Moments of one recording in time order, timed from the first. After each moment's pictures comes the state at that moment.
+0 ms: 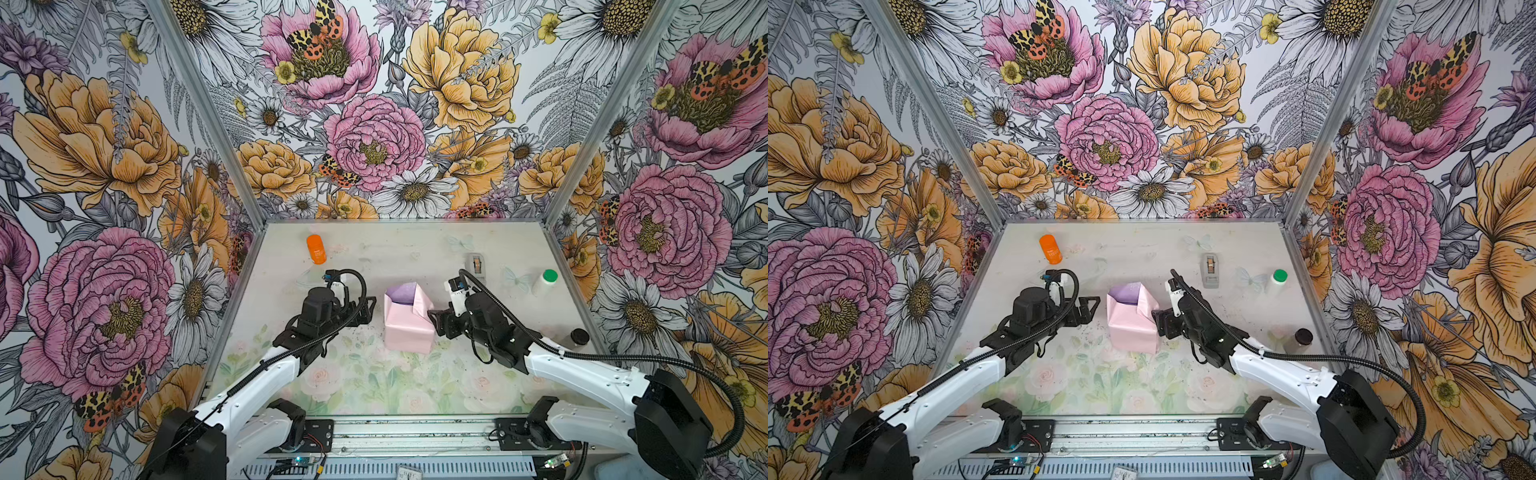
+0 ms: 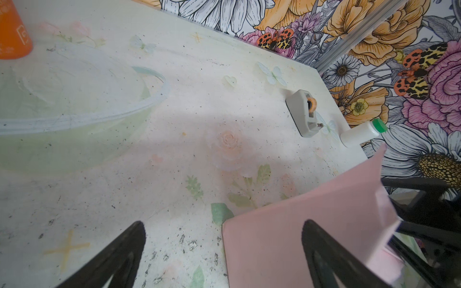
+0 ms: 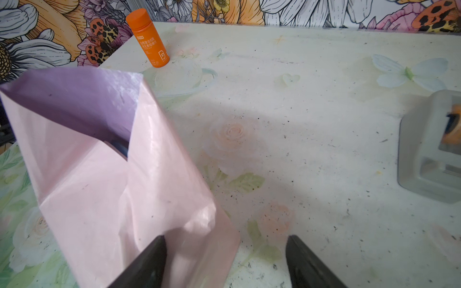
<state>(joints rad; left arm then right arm) -0.43 1.03 0.51 0.04 0.13 -0.49 0.71 1.16 0.59 -0.02 0.04 0.28</state>
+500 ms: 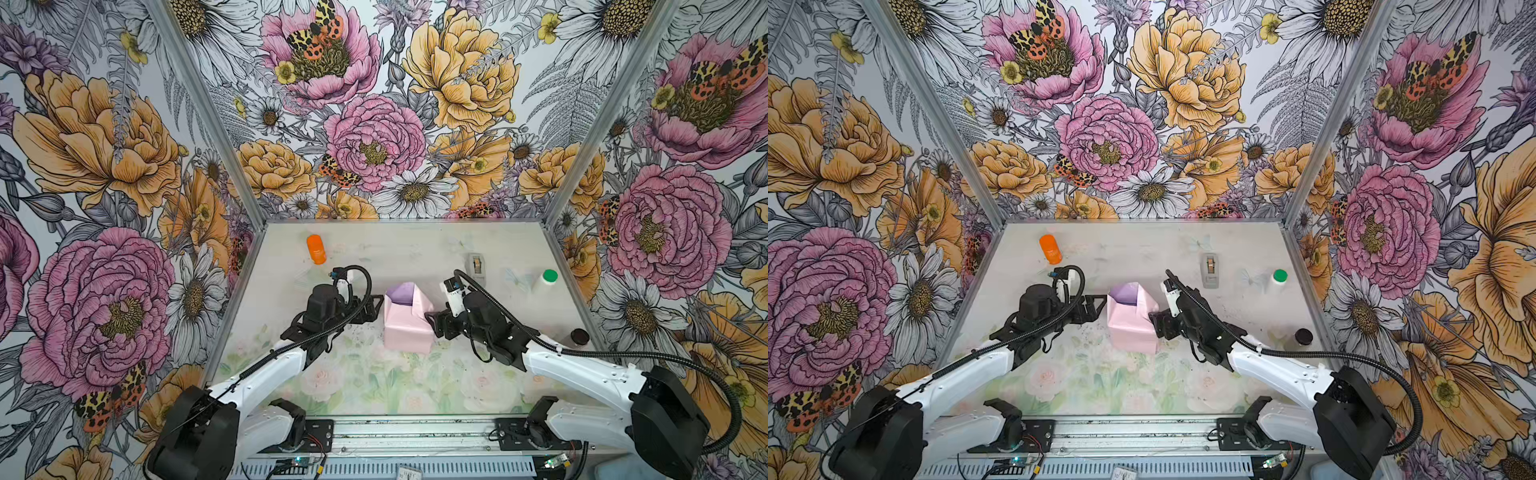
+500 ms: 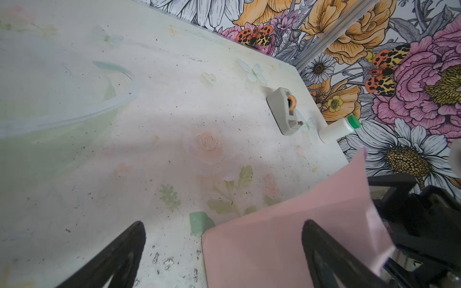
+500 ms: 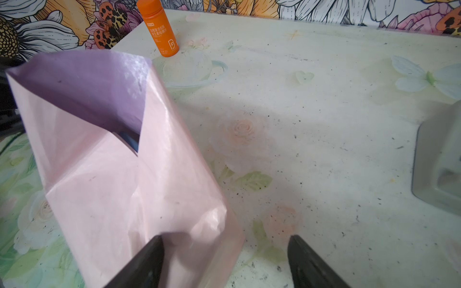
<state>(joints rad) -0.44 1.14 0.51 0.18 0.23 -0.51 0.71 1.18 0.62 -0.04 0.00 0.24</state>
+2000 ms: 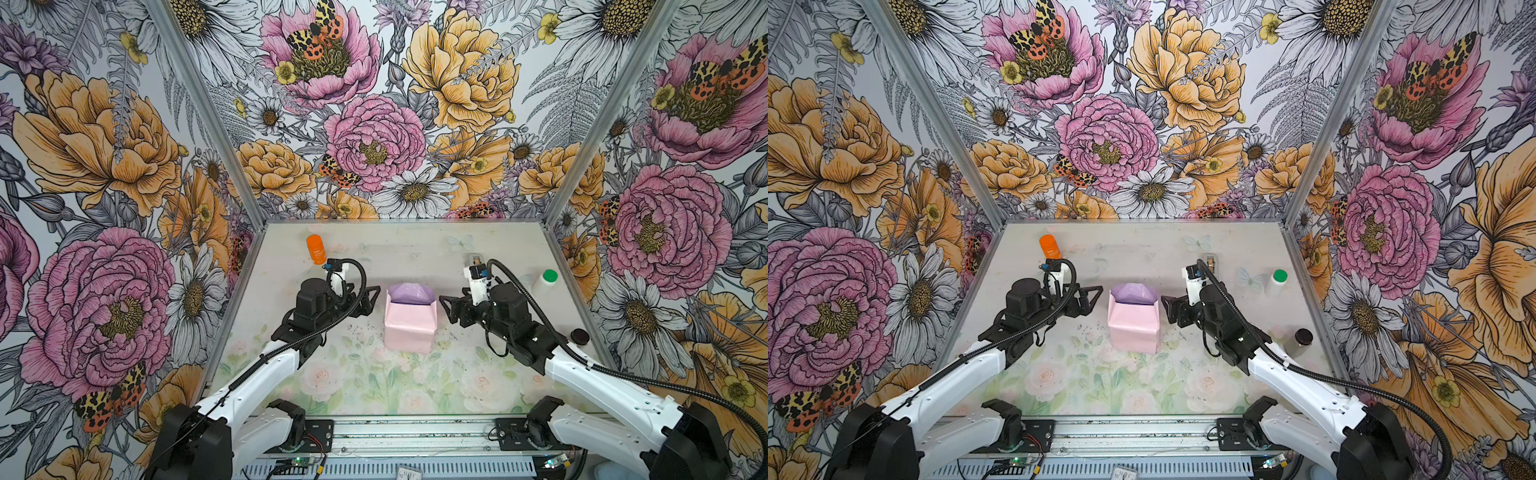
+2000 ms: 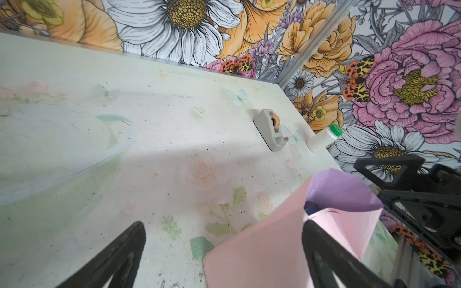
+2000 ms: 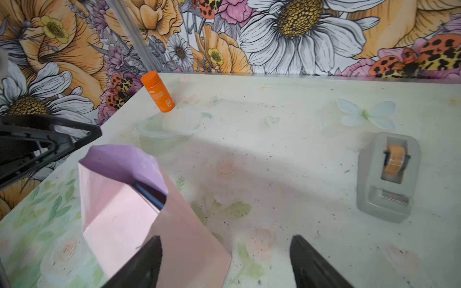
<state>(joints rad) -0.37 1.06 0.56 0.15 0.27 -0.40 0.58 1.01 0.63 -0.07 0.00 0.28</state>
